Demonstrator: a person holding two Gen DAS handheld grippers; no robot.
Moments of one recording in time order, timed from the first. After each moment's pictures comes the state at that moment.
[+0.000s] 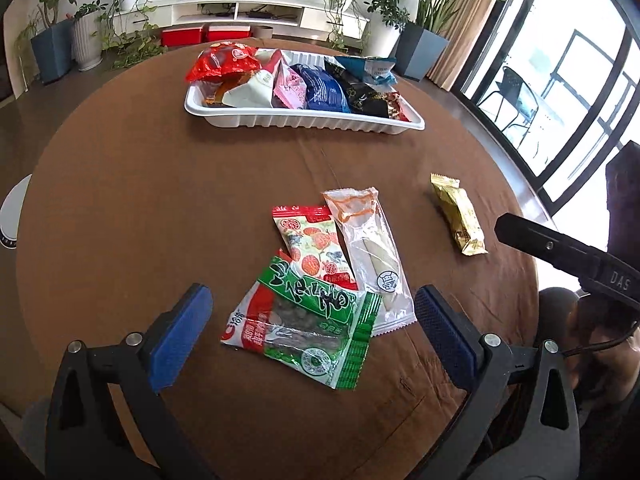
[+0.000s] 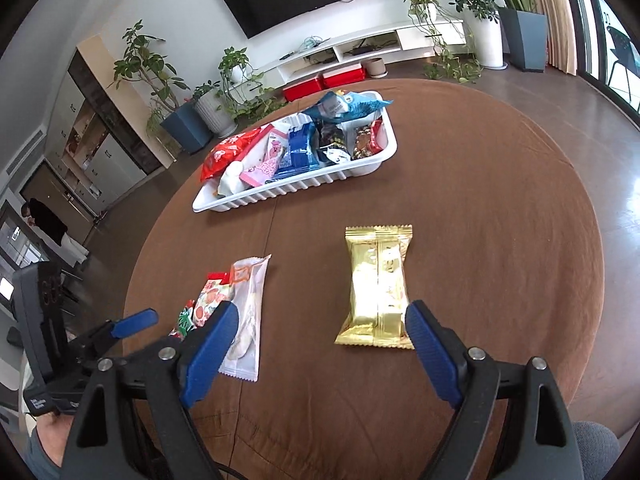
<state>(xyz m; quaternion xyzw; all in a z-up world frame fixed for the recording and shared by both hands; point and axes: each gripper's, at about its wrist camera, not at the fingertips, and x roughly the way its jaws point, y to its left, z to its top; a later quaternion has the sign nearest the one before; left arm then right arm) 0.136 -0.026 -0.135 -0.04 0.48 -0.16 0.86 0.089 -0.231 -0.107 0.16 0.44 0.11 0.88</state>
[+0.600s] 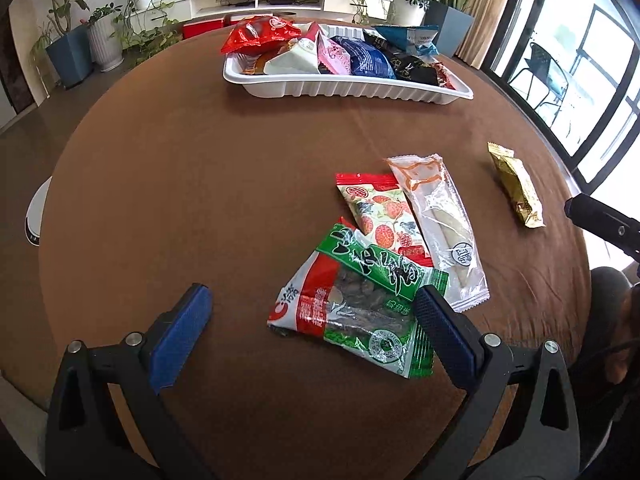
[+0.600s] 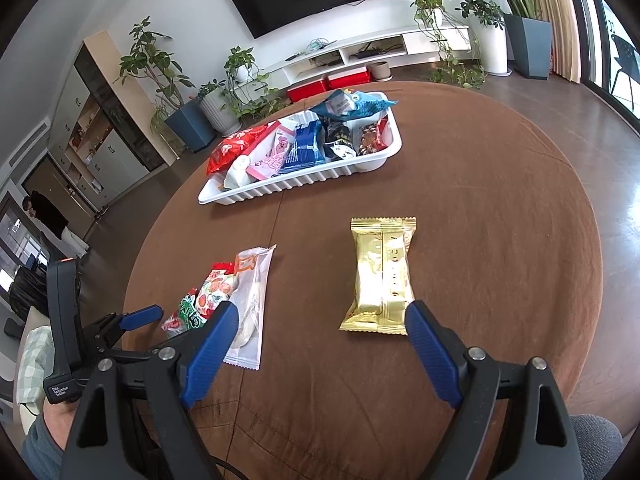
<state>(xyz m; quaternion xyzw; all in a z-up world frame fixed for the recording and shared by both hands) 0.148 -0.001 -0.157 0.01 0.51 -0.11 0.86 0.079 -0.228 -0.111 0.14 0.43 0.11 0.88</state>
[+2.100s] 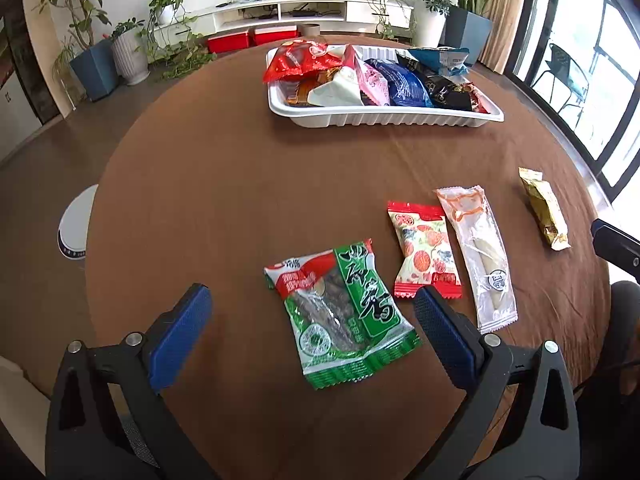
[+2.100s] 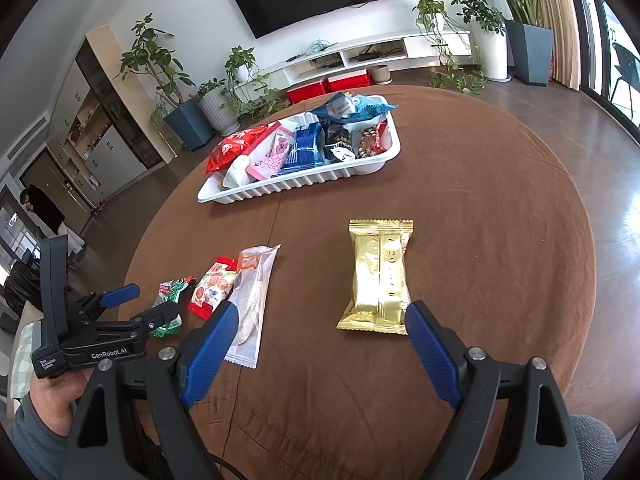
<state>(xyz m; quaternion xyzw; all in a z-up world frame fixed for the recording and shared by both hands) 0.167 0.006 -0.145 0.04 0.49 -0.06 0.87 0.077 -0.229 -0.108 0.13 0.43 0.11 0.89</state>
